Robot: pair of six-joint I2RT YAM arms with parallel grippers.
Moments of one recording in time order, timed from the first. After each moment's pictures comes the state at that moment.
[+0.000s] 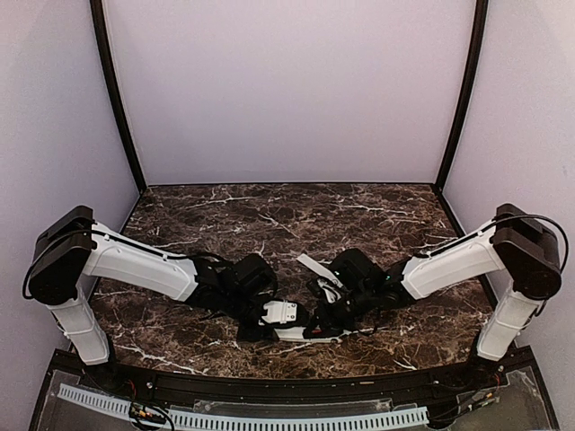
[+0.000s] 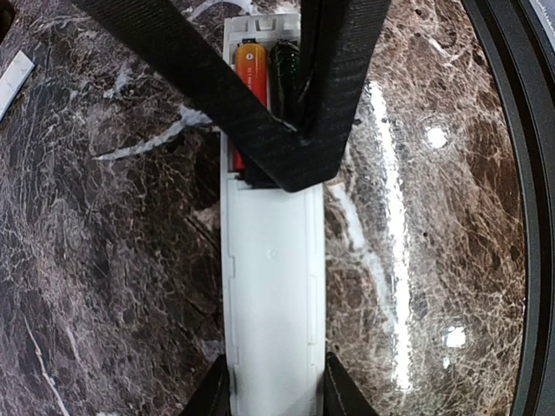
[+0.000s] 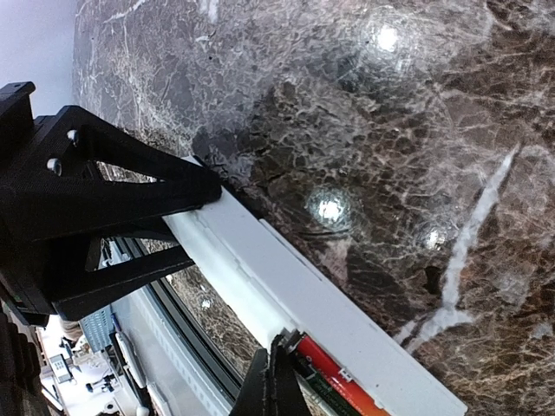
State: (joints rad) left arm -1.08 1.75 0.95 -0.28 0.20 0.52; right arm 1.00 1.71 0.78 -0.02 -0.53 0.85
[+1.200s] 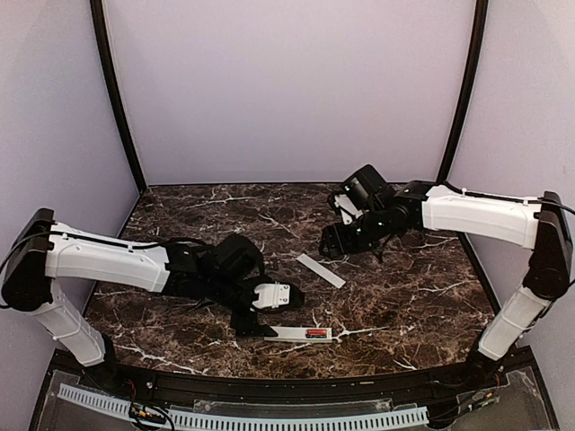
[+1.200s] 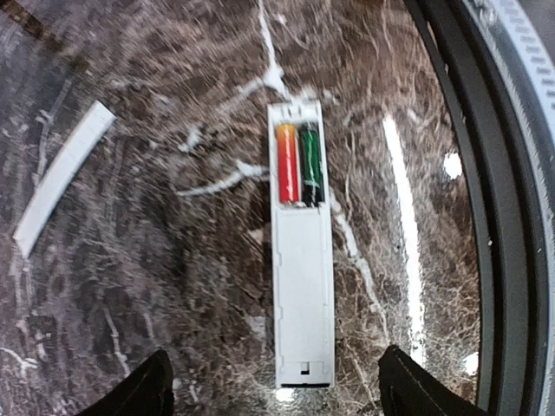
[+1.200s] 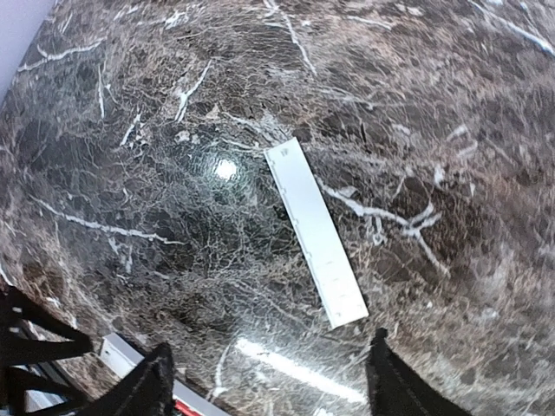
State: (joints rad) left arm -1.07 1.61 0.95 -0.33 0.19 0.53; right arm 0.80 1.59 1.24 -0.62 -0.02 0.42
